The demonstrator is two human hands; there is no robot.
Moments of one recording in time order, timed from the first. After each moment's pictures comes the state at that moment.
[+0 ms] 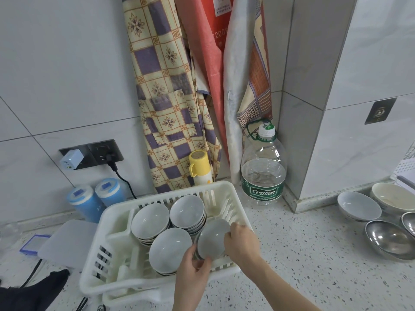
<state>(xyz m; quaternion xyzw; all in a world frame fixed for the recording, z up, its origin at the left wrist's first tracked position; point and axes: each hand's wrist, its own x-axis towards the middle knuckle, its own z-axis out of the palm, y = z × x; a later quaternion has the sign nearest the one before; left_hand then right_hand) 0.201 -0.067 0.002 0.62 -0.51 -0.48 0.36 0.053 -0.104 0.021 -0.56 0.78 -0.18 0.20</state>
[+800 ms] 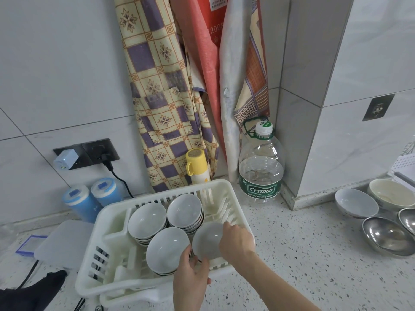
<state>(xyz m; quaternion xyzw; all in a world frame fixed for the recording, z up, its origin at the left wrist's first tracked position) 0.192 -0.060 0.006 0.66 -0.47 -0.45 0.37 0.058 -0.116 0.012 -0.61 0.78 -0.03 0.16</state>
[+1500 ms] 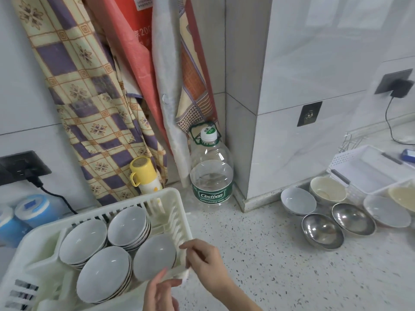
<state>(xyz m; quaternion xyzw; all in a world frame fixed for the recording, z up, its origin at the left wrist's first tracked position) 0.110 -0.012 0.007 0.57 -0.55 -0.32 0.52 -0.011 -0.052 0.020 -0.47 0.57 -0.48 0.47</state>
